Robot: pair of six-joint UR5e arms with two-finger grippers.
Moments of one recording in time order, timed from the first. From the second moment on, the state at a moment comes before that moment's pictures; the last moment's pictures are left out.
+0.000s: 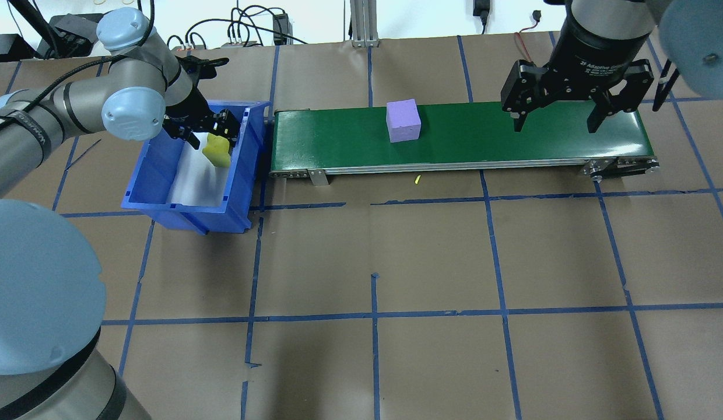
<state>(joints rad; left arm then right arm) -1.41 -2.12 -1.54 -1.08 1.49 0.25 1.58 -1.58 1.53 -1.52 -1.62 0.12</state>
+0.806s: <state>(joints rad) -1.40 -2.06 -1.52 -1.09 1.50 0.24 1.58 -1.58 1.53 -1.51 -1.62 0.12</state>
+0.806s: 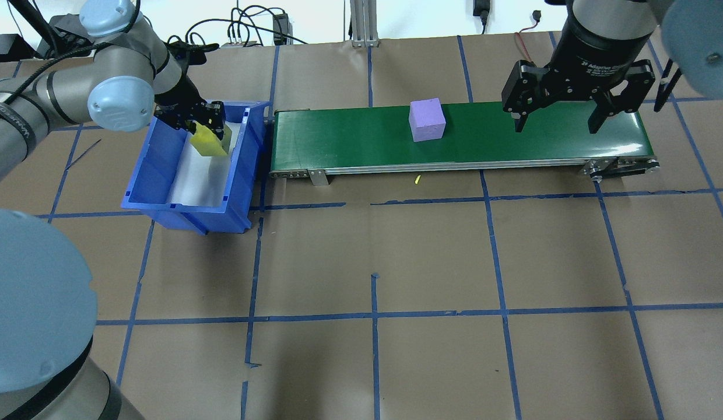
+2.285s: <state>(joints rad) -1.69 -2.05 -1.47 -1.09 1.53 -0.13 1.57 -1.53 1.53 -1.52 -1.62 0.10</state>
